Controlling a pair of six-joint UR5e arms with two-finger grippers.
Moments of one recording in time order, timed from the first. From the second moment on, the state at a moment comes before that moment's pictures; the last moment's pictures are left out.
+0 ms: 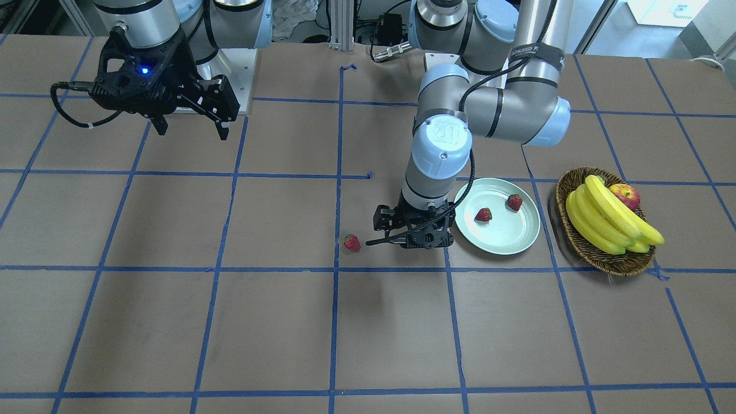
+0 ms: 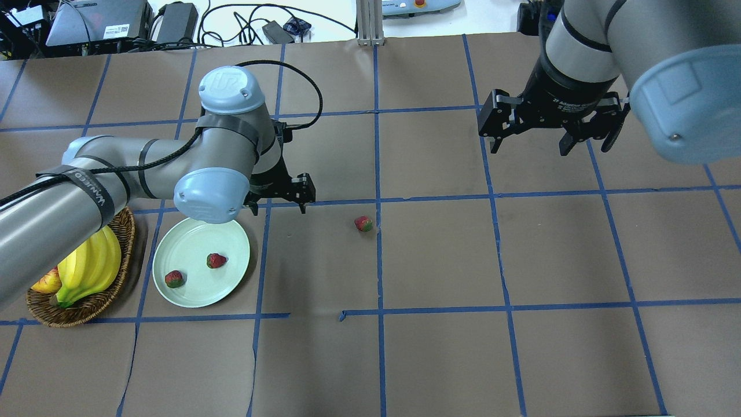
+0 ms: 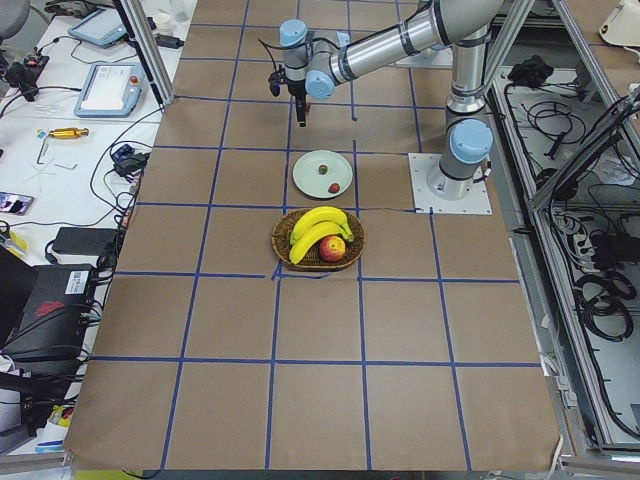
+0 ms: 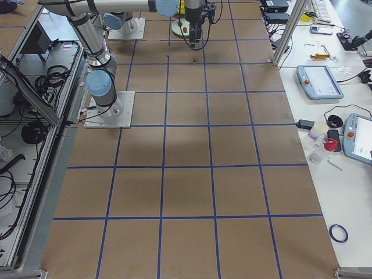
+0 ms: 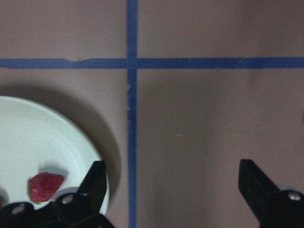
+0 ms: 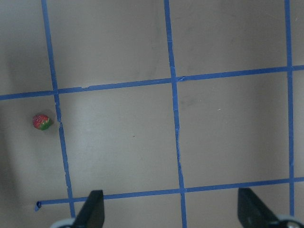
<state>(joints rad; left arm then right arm) -1.79 -1.90 -1.86 -0.98 1.56 -0.30 1.63 -1.64 1.65 -1.63 -1.57 0.15</state>
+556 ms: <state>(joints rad) -1.92 -2.04 -1.78 -0.90 1.55 -0.55 1.63 -1.64 1.66 -1.63 -1.57 0.15</state>
